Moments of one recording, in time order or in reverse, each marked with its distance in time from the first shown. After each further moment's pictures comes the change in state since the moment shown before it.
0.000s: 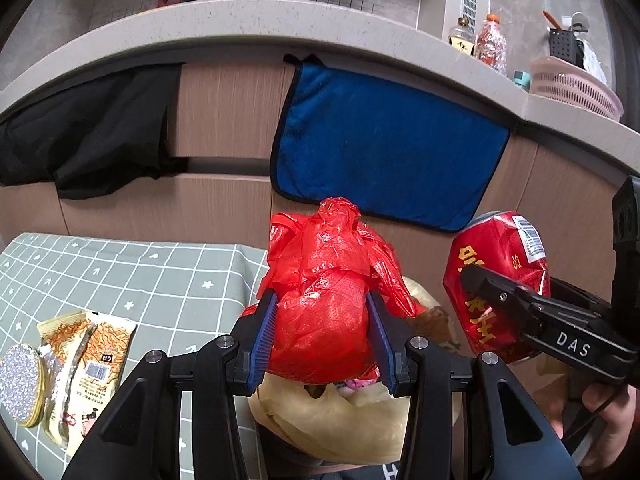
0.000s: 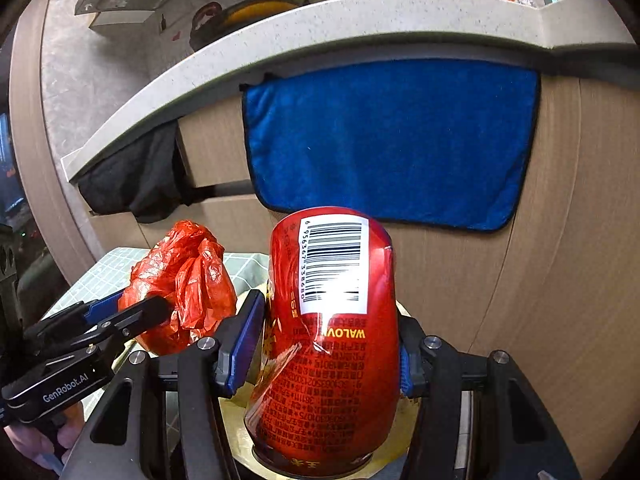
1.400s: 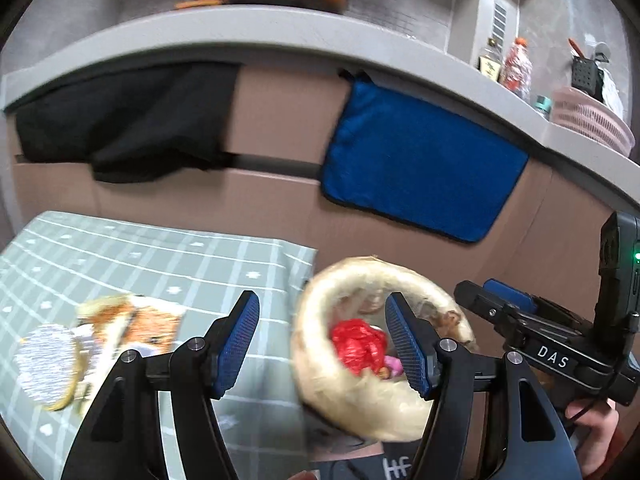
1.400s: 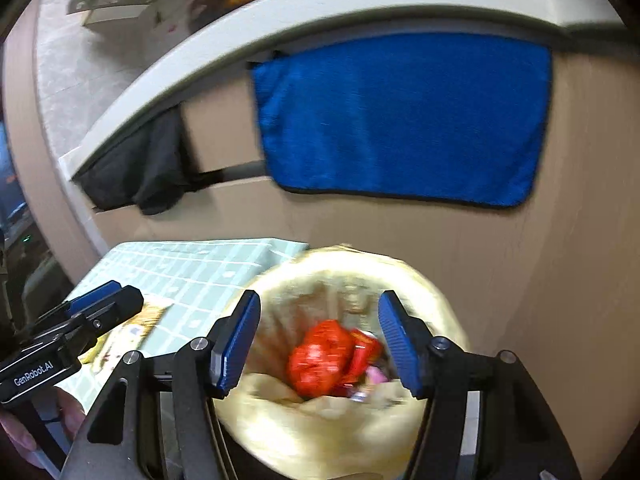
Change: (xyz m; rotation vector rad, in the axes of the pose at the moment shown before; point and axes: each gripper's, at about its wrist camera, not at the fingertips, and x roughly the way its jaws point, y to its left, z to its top) left arm -0.048 0.047 0.001 -0.081 -0.015 0.063; right arm 0.013 0.028 -0.004 0.022 0.045 0.048
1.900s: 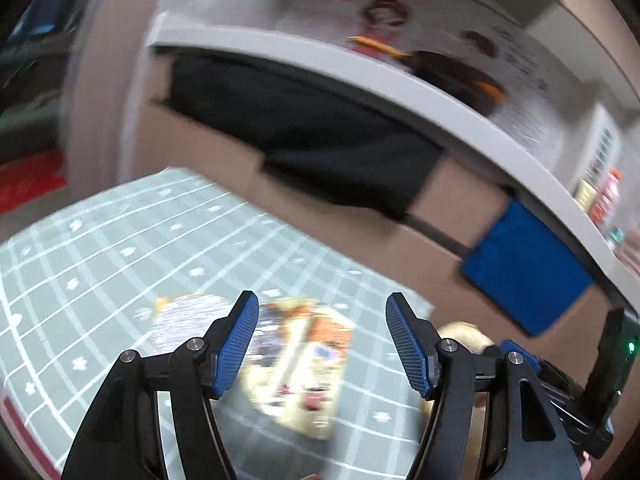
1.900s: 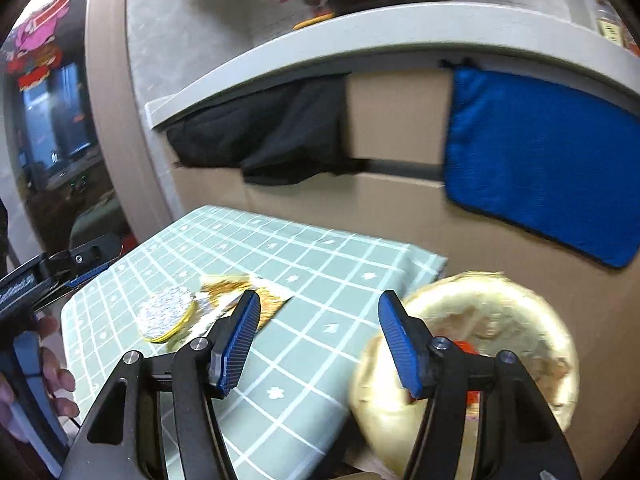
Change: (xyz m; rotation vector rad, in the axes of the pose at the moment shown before) left arm -0.098 0.173 -0.024 -0.399 -0.126 0.230; right arm 0.018 0.141 -0.004 -0.214 0.046 0.213
